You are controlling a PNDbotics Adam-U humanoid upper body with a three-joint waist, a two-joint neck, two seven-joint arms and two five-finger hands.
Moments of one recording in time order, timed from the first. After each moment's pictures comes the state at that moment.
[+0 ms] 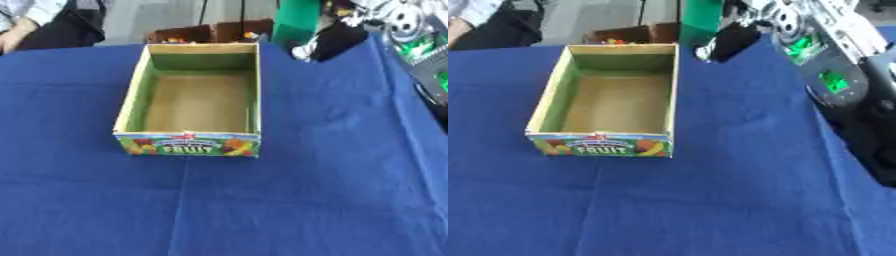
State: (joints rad) left arm -0.48 0.32 0.05 -1.98 -0.04 -0.24 0.19; right arm -1.11 -0.68 0.35 -1.53 0.75 0.38 0.54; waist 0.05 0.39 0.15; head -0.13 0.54
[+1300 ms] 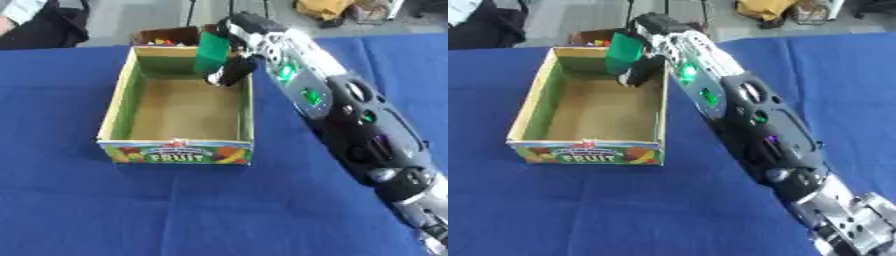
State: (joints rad) left arm -0.52 0.31 0.04 -1.98 -0.02 -0.25 0.18; right arm -1.20 -0.41 0.35 -1.18 0.84 0.33 0.47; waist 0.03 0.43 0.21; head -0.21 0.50
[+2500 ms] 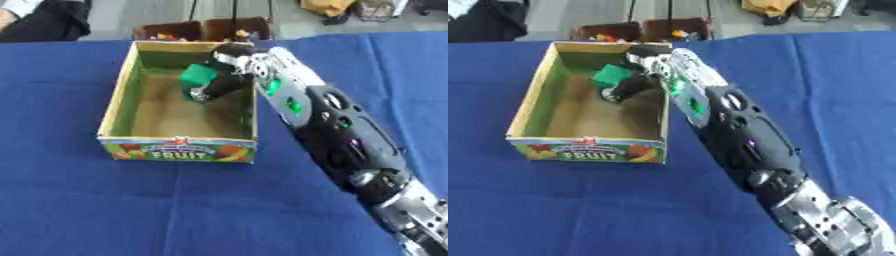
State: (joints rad) left arm -0.53 0.31 0.03 -1.98 -0.01 -0.25 0.17; right arm -1.21 -0.37 0.30 -1.14 0.82 0.20 0.60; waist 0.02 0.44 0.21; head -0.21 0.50
